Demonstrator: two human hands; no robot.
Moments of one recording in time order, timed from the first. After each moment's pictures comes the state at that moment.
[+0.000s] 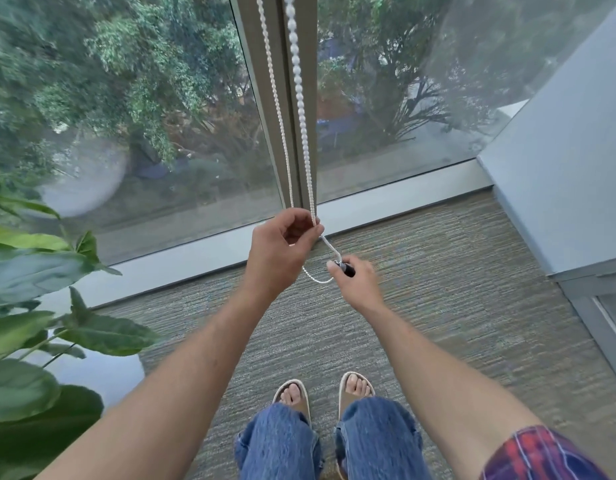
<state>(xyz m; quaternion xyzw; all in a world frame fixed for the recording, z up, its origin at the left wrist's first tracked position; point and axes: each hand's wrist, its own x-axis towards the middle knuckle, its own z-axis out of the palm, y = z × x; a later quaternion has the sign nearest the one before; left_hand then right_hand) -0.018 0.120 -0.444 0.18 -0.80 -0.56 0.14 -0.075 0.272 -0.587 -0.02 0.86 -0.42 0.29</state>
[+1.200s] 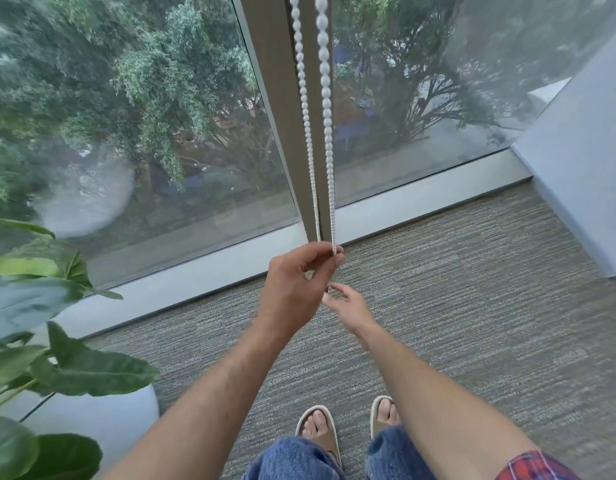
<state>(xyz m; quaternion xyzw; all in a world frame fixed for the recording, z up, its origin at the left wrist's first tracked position) -0.013 0.108 -0.513 0.13 -0.82 -0.53 0.14 -0.056 0.219 -0.668 0.07 0.73 -0.52 0.44</state>
